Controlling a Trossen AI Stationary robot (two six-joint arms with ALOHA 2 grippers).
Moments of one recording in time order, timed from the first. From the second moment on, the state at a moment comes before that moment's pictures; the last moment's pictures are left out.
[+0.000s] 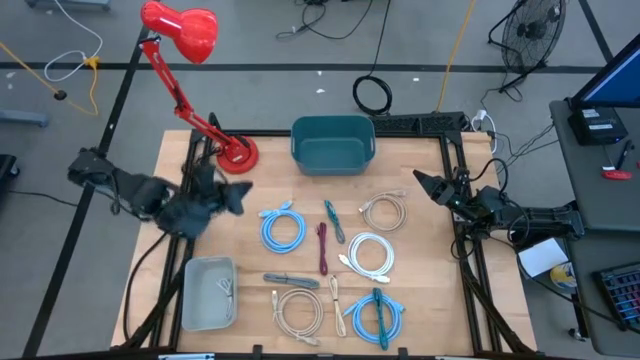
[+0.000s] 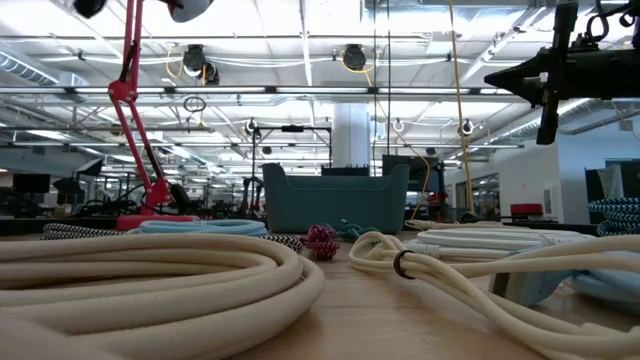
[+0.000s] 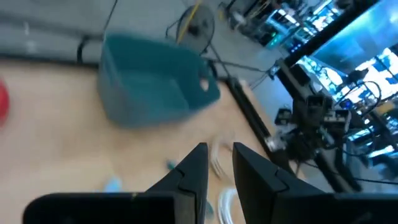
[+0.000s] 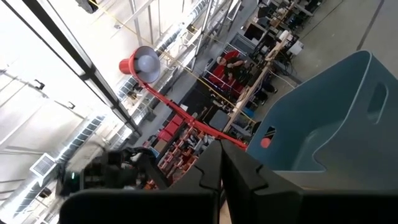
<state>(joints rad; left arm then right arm) -0.43 0.96 1.07 -0.79 -0.97 -1.32 -0.05 0.06 0.01 0.30 0.50 0.88</state>
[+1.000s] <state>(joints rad) 0.00 1.21 1.07 -0.52 0.08 -0.30 -0.05 0.12 0.12 0.54 0.39 0.33</state>
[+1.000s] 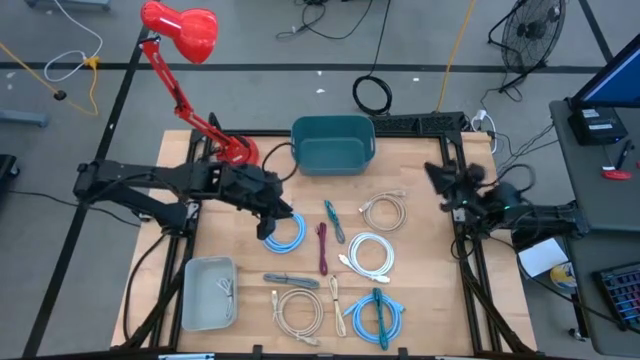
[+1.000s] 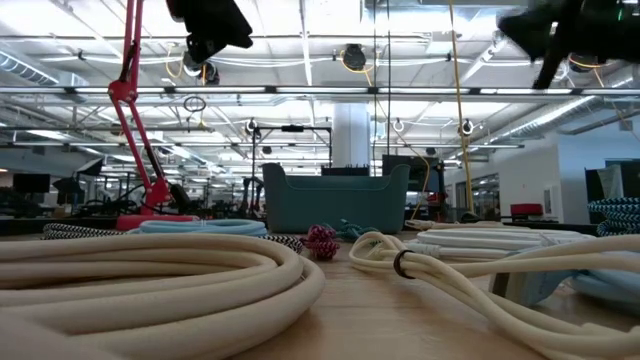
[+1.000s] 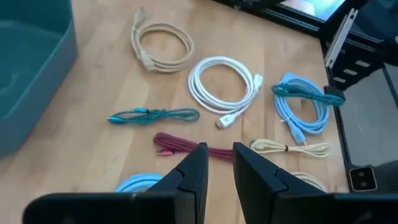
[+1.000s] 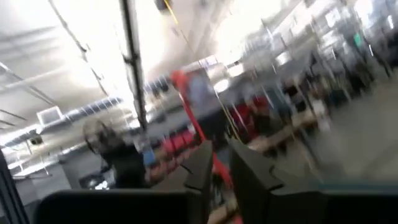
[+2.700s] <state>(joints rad) -0.03 1.21 1.07 -0.54 0.05 -0.39 -0.19 1.29 0.75 -0.60 0.26 -0.31</state>
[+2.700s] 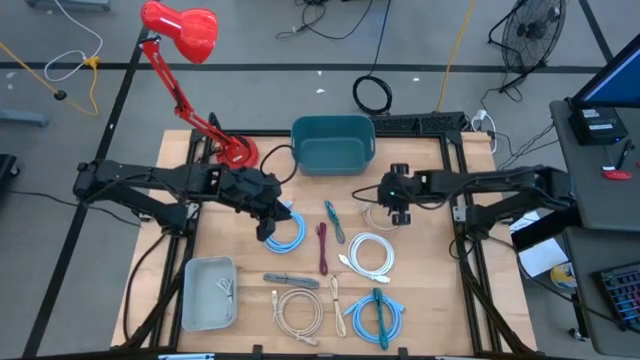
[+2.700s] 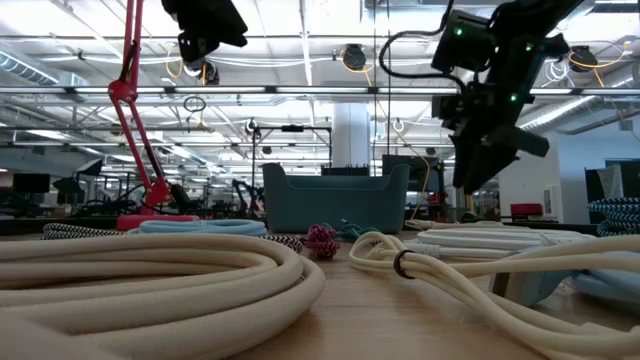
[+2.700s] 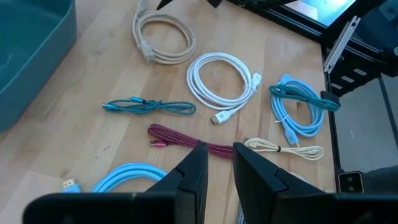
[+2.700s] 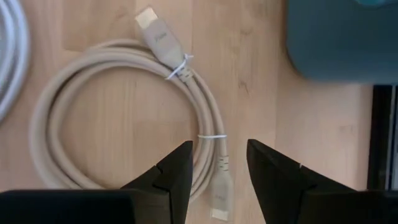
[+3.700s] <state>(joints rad) -0.09 1.21 1.07 -0.55 0.03 -0.43 -0.29 1.55 0.75 -0.39 0.16 -0.39</state>
